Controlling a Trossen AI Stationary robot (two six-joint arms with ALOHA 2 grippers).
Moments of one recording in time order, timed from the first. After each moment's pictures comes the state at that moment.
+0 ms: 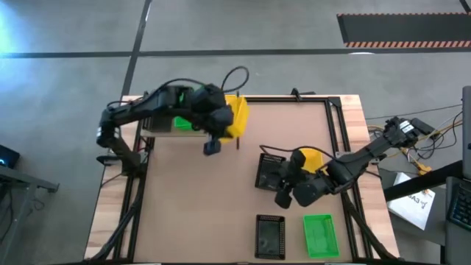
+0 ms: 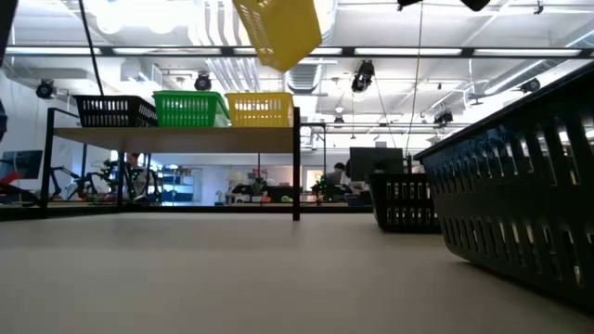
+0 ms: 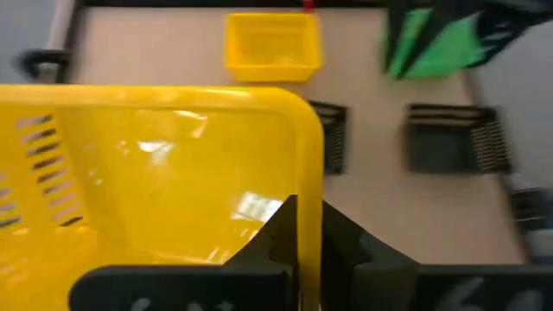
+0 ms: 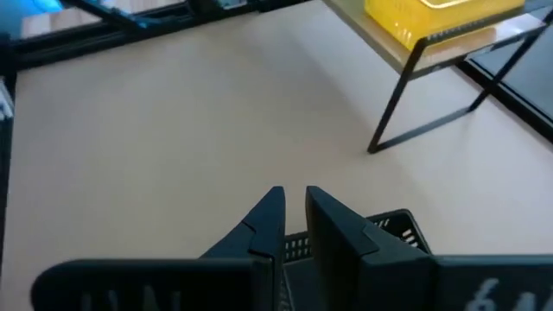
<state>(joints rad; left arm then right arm) 0.12 1.66 2.04 -1.20 0.15 0.10 0.52 1.39 1.22 -0.68 0.67 0.69</state>
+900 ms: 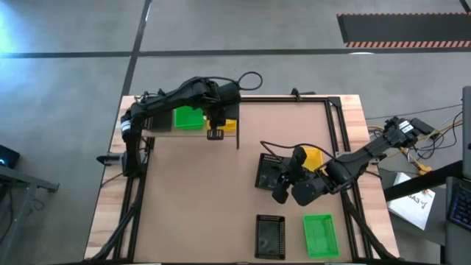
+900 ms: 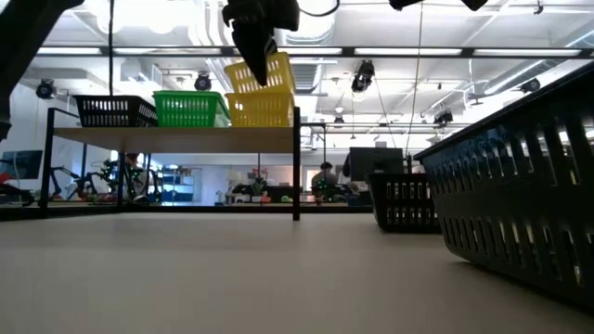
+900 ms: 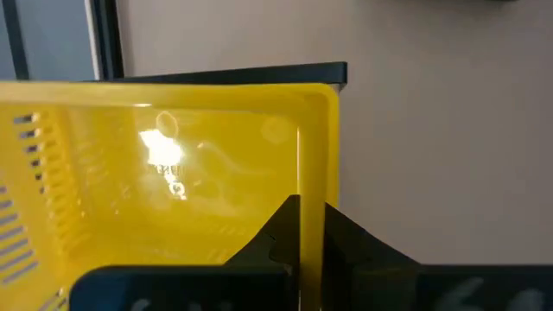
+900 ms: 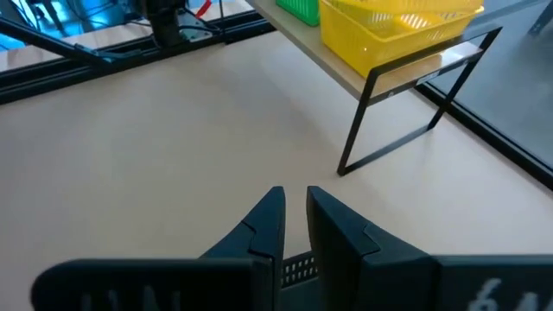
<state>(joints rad) 0.28 1.90 2.13 -1.49 -0.09 0.35 0.52 1.40 1.22 -0.67 0.79 0.71</state>
